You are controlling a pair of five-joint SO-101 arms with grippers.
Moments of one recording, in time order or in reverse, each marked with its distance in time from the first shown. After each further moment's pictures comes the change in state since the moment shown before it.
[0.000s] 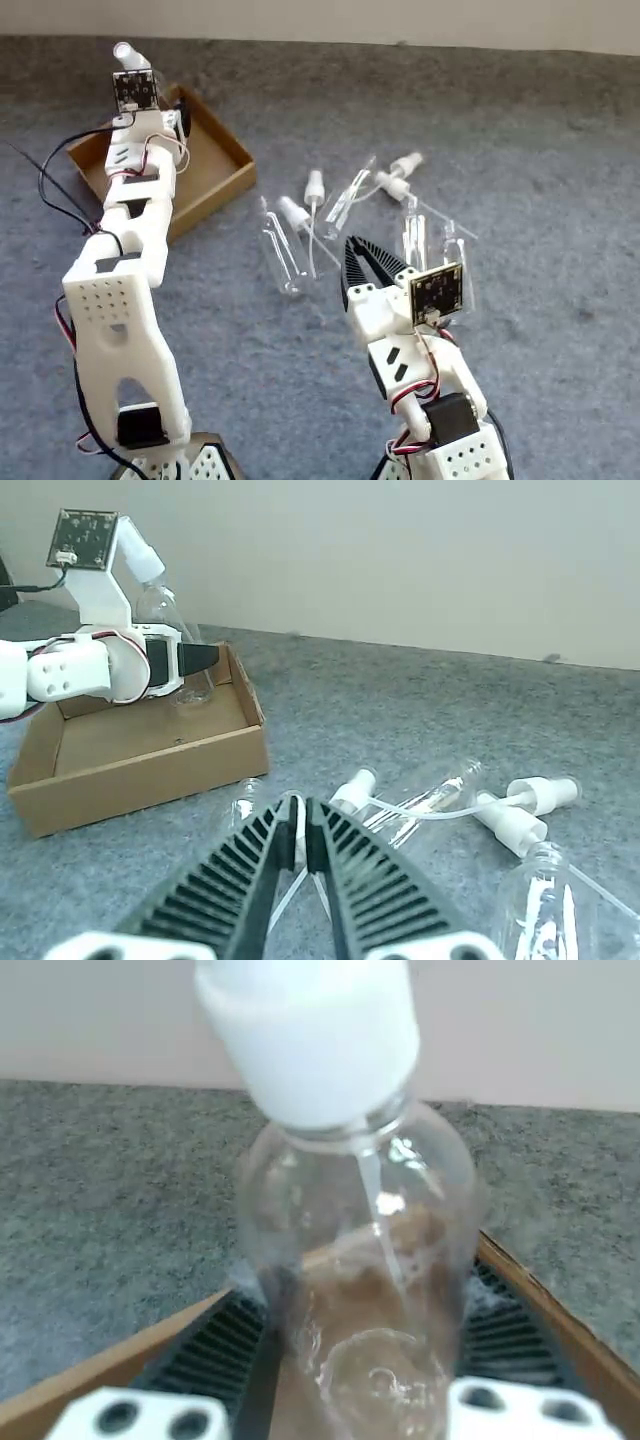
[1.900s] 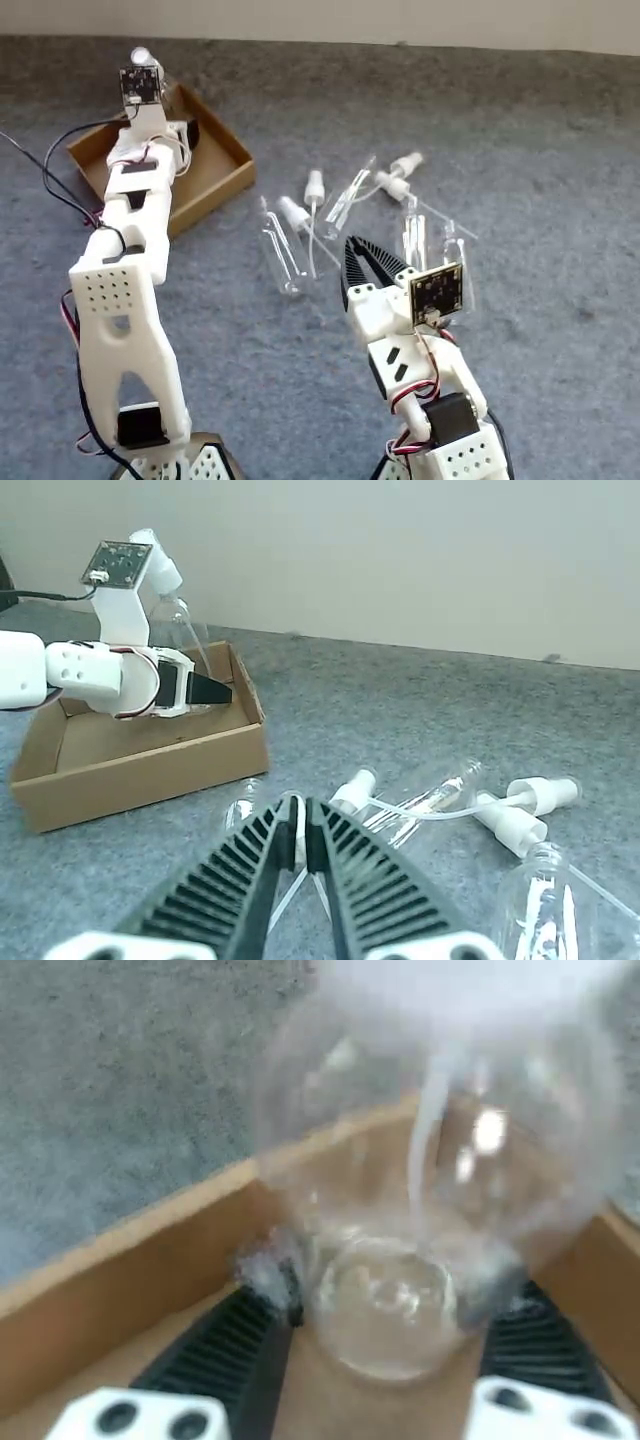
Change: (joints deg) left arm 0.0 6.8 -13.1 21.4 0.3; right arm 0.0 0.0 0.0 0.0 0.0
